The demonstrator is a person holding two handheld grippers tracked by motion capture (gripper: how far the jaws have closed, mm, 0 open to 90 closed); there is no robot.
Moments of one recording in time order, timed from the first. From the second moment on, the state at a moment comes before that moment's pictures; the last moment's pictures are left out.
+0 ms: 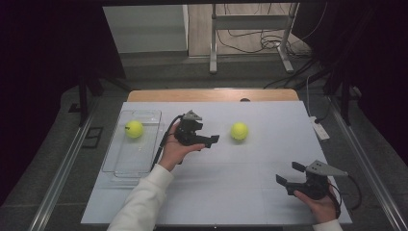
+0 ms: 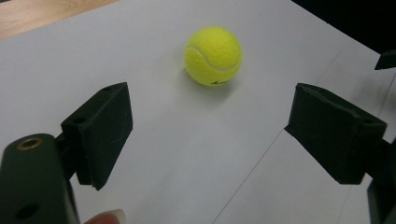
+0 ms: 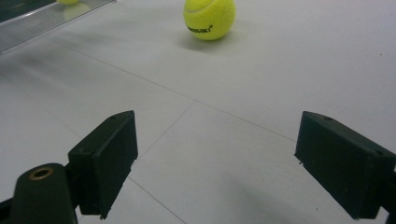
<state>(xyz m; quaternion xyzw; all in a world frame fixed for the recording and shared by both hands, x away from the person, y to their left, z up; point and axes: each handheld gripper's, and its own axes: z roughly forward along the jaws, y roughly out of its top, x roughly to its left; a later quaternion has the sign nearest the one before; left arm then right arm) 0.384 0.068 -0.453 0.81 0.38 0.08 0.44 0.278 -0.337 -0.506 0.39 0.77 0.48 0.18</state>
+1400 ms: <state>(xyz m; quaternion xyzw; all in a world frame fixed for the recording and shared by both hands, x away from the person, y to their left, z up) 0.402 0.037 -0.459 0.82 0.37 0.07 0.42 0.280 -0.335 -0.507 0.39 0.77 0.47 0.18</state>
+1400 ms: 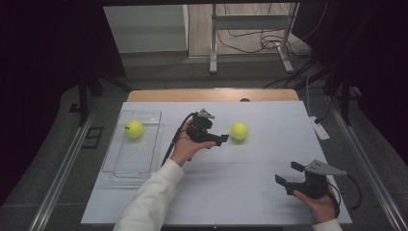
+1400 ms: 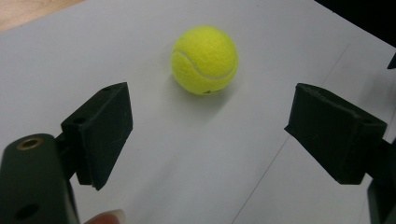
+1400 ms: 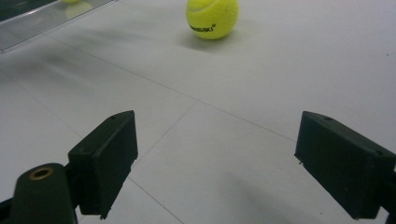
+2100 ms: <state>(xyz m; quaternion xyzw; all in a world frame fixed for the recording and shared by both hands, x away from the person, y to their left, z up) 0.418 0.017 -0.466 0.83 0.37 0.06 0.41 0.280 -0.336 -0.507 0.39 0.77 0.47 0.18</state>
